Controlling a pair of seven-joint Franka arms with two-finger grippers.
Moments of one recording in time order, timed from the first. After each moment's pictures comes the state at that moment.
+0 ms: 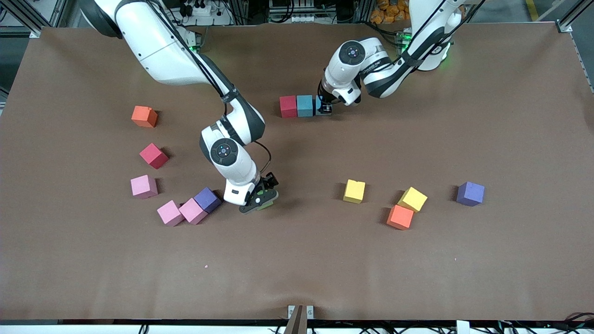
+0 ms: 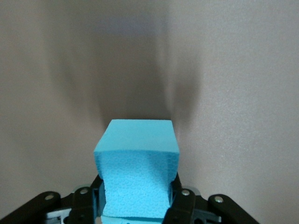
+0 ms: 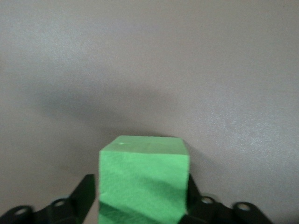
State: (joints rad) left arm -0.04 0.42 -0.89 -2.43 0.24 2.75 -2.68; right arm 0.47 0.75 0.10 -1.61 0.00 2.49 0.08
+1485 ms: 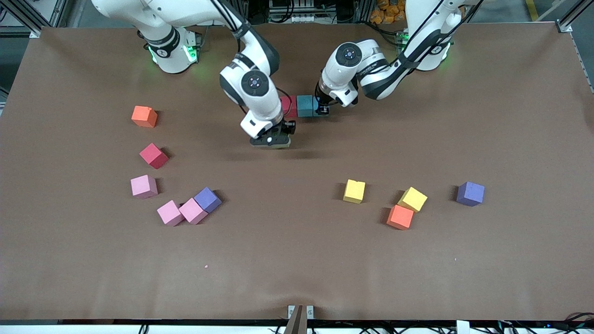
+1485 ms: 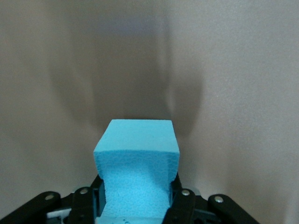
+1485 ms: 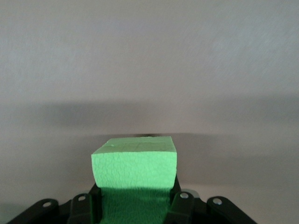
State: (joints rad) left arm -0.07 0.44 -0.87 -2.40 0.24 2.75 -2.69; right arm 0.63 0.43 0.23 -2.04 0.02 2.48 0.83
